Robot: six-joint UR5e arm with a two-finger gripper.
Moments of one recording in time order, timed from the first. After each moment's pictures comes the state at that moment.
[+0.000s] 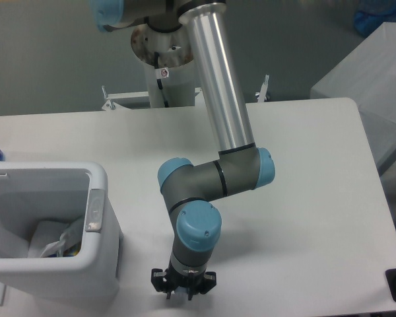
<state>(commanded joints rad) 2.29 -2.35 -1.33 -0.85 1.37 0.30</state>
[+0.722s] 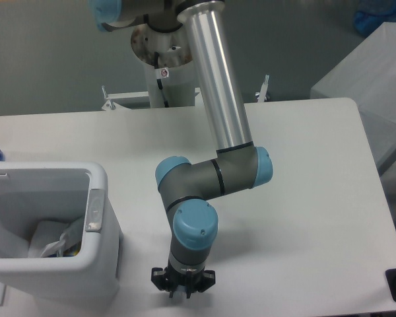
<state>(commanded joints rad) 2.29 -2.34 -1.33 -0.86 1.39 0.30</state>
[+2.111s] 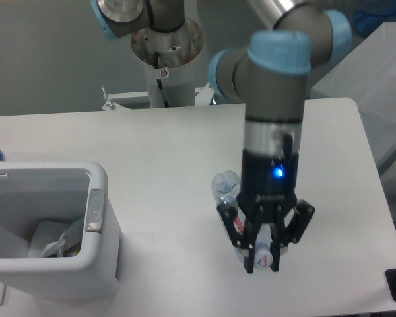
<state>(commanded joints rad) 2.45 -1.93 -1.21 -0.67 1.12 0.14</state>
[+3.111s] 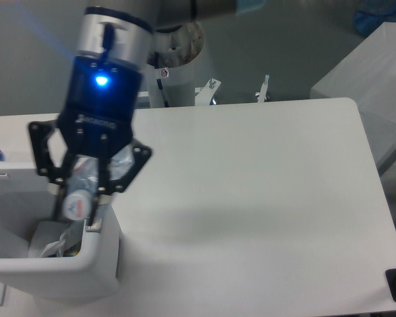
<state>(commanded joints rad) 2.20 -1.87 -1.21 -0.67 1.12 0.07</state>
